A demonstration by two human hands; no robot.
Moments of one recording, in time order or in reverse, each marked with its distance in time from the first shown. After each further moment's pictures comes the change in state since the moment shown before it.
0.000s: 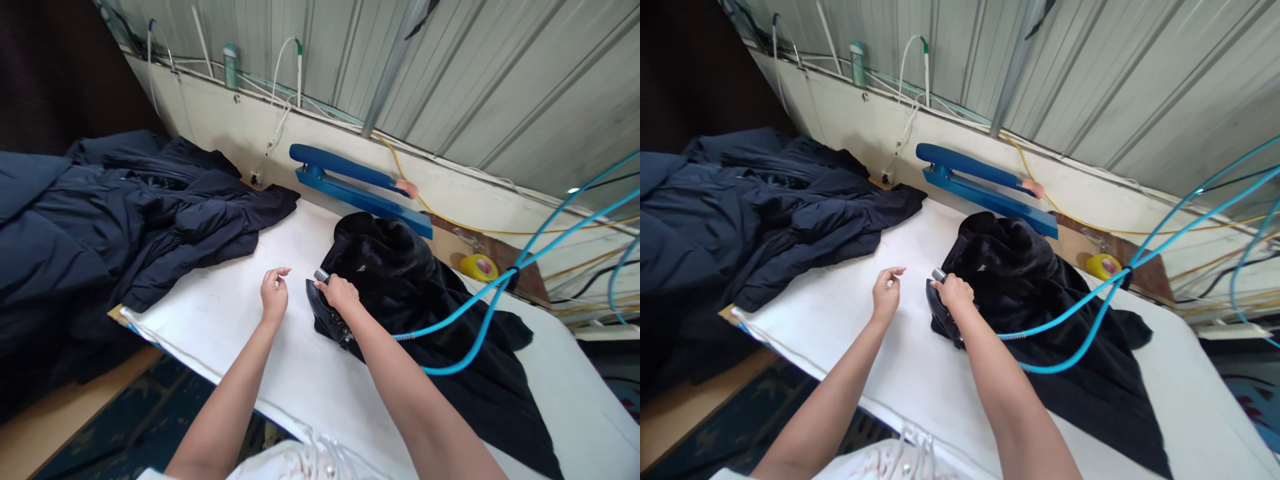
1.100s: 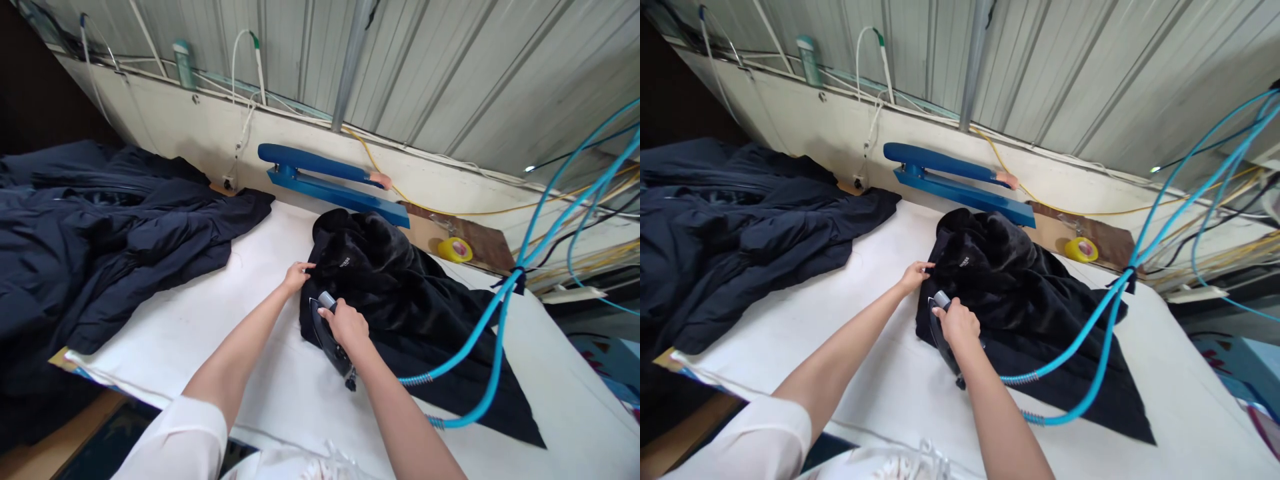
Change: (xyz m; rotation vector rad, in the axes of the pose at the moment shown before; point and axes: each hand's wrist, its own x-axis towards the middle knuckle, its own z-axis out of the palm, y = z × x) left_hand 0.032 -0.046 0.134 0.073 -0.739 -0.046; right_hand -0.056 0.063 0.008 0.037 -0.033 0.125
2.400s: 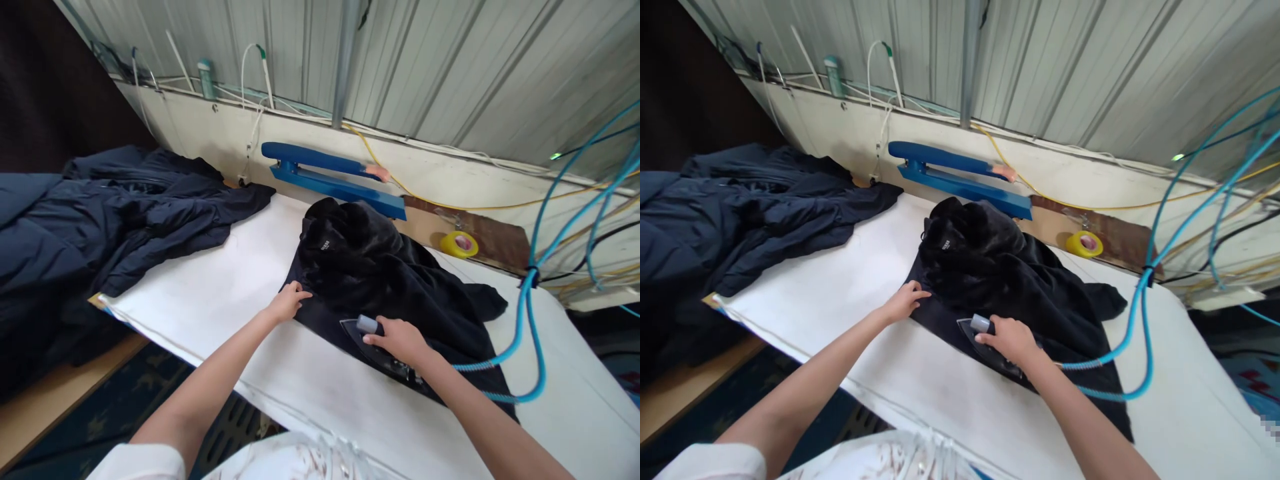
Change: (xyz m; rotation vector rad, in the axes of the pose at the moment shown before) left_hand -0.129 0.039 0.045 0.605 -0.195 0.254; right_hand -0.019 0.203 -0.015 -0.231 -0.030 -0.357
